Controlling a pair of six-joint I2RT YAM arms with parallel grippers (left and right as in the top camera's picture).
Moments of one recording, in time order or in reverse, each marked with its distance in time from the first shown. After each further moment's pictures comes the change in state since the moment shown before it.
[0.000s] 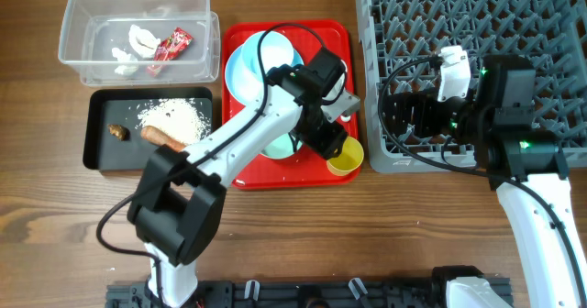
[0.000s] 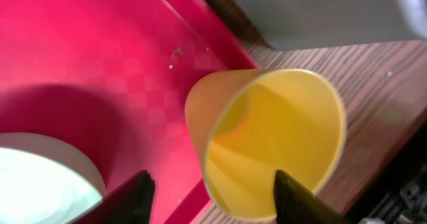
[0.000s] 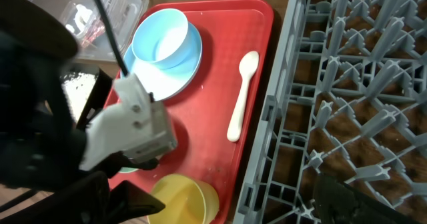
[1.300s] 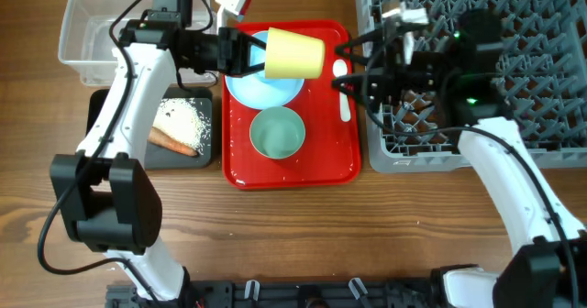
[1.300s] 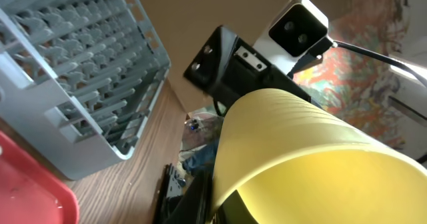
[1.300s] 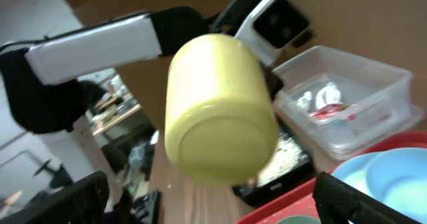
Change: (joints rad) left arm 0.560 -0.077 0.071 0.094 1.209 -0.063; right arm 0.100 0.311 0.002 0.959 -0.883 0.310
